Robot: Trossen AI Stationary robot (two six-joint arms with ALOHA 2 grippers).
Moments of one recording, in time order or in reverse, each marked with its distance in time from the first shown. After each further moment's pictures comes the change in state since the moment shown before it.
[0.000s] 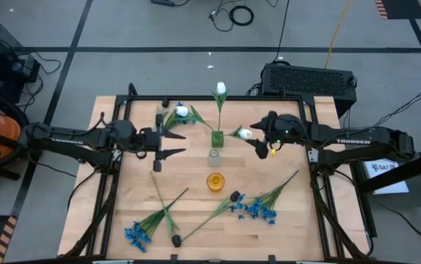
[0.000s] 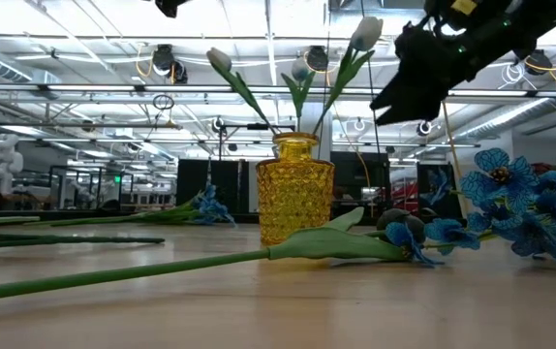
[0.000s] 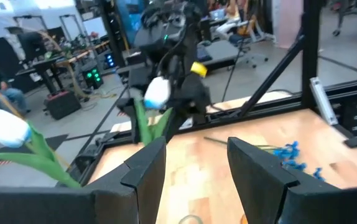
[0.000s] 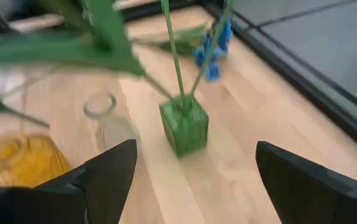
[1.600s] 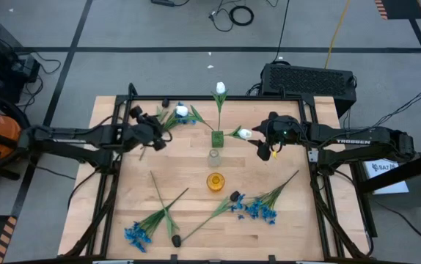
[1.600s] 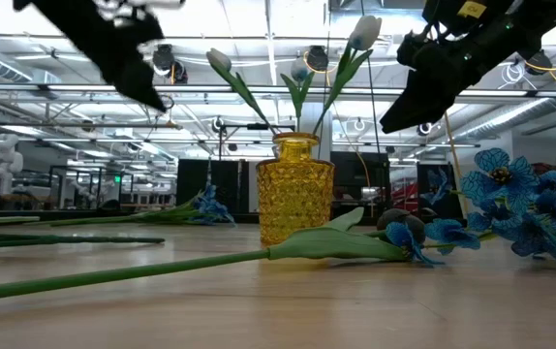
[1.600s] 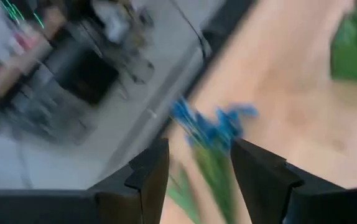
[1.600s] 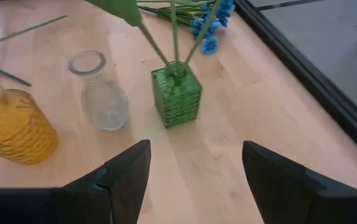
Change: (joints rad) left arm 0.113 0.024 -0.029 -0.634 -0.712 -0.239; right arm 0.000 0.000 0.001 -0.084 0.023 -0.099
